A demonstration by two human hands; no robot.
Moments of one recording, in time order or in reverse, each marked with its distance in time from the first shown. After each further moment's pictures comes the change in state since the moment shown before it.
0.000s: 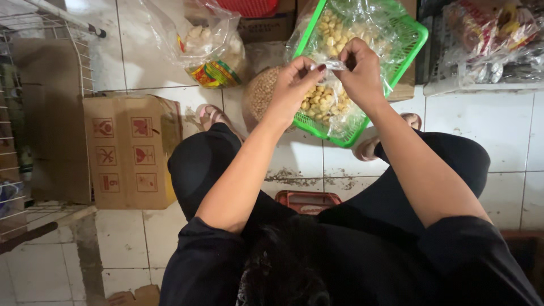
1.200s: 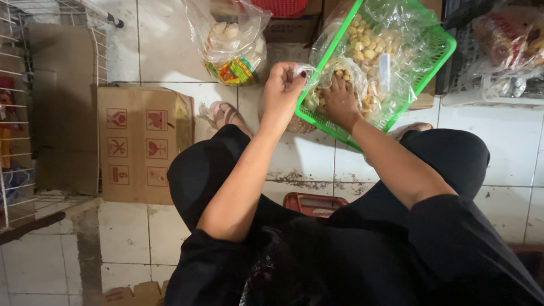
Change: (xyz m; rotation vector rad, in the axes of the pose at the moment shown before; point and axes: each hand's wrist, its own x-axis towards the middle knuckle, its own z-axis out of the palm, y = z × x) left_hand -0.013 -0.008 -0.081 0.216 0.283 0.191; right_hand -0.017 0.115 0.113 -1.089 -0.483 -0.102
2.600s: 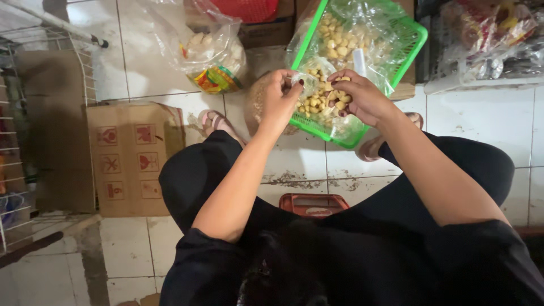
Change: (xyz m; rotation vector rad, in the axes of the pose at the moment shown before) left_hand -0.007 -0.023 0.040 0.203 -0.099 -0.025; right_hand -0.084 0.035 -0.157 1.747 -0.178 0.362
